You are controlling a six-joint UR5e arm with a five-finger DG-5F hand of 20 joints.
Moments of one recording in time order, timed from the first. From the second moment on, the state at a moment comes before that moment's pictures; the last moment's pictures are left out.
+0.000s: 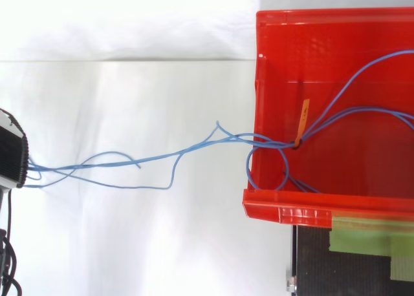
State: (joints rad) arm 0.28 -2.25 -1.29 -2.80 -1.33 -0.06
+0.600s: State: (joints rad) arm 0.28 -2.25 -1.29 -2.80 -1.33 -0.06
